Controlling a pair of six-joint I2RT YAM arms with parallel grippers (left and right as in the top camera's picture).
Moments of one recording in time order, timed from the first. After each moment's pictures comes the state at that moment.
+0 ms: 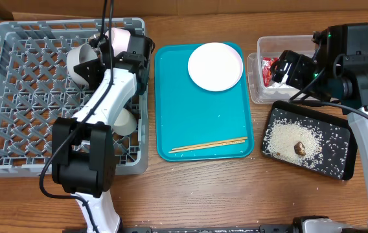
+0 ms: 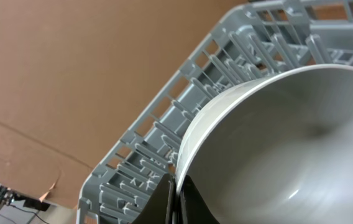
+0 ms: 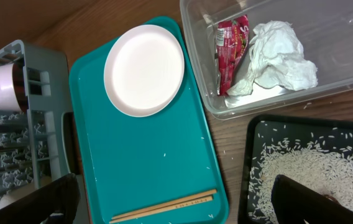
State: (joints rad) left arm -0.20 1.99 1.50 -0.71 -1.35 -0.47; right arm 0.06 1.45 1.60 -1.12 -0.20 0.44
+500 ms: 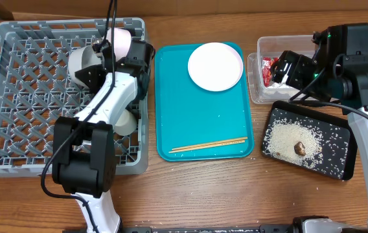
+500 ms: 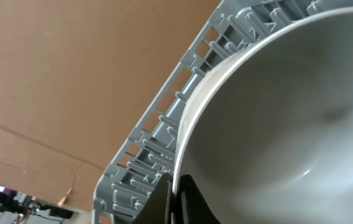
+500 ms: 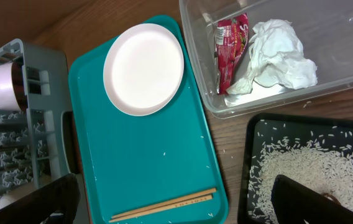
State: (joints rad) left arm -0.20 1.99 1.44 -0.70 -1.37 -0.41; right arm 0.06 1.45 1.60 -1.12 -0.20 0.44
